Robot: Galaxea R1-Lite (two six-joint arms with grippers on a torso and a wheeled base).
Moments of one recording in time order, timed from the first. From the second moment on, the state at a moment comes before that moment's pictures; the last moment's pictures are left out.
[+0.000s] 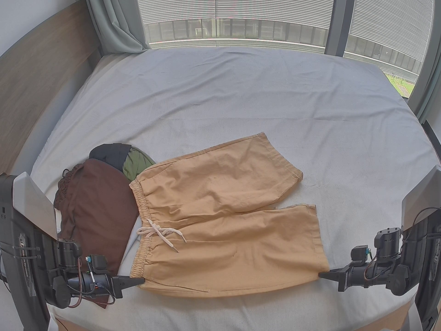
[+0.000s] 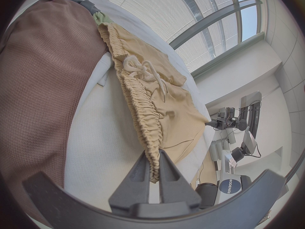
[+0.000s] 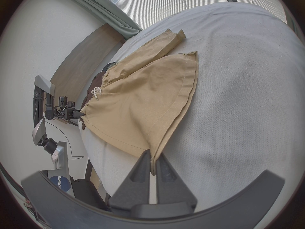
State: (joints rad) left arm 0.06 2.39 -0.02 -1.55 -0.85 -0.06; right arm 0.08 2.32 -0.02 -1.51 0.60 0.02
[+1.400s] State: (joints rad) left arm 0.00 2.23 -0.05 -1.55 -0.92 -0.15; right arm 0.08 2.16 -0.07 -1.54 0.71 0.15
